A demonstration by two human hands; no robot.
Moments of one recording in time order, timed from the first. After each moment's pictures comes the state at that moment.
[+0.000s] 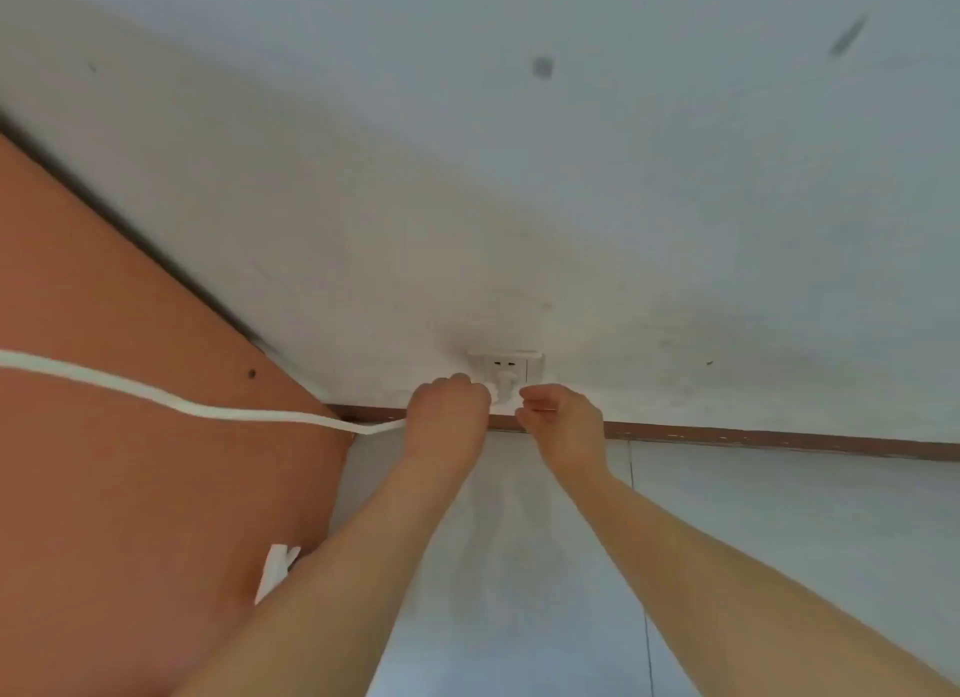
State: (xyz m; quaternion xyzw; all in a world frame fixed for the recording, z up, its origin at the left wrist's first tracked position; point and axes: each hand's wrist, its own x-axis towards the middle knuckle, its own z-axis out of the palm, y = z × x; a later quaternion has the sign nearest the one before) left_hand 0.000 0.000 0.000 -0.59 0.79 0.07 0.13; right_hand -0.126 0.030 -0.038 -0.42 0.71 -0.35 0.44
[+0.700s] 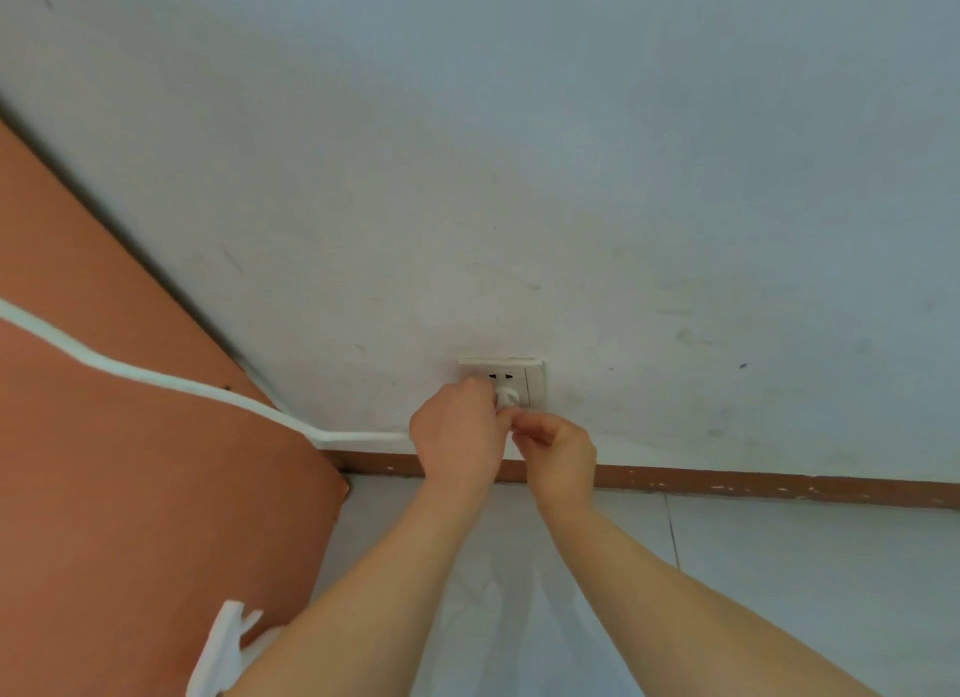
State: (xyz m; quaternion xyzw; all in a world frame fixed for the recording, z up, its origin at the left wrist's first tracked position) left_hand -0.028 -0.012 -0.061 -0.71 0.69 0.01 -0.13; right_hand -0.112 0.013 -0.118 -0.38 0.65 -0.52 0.40
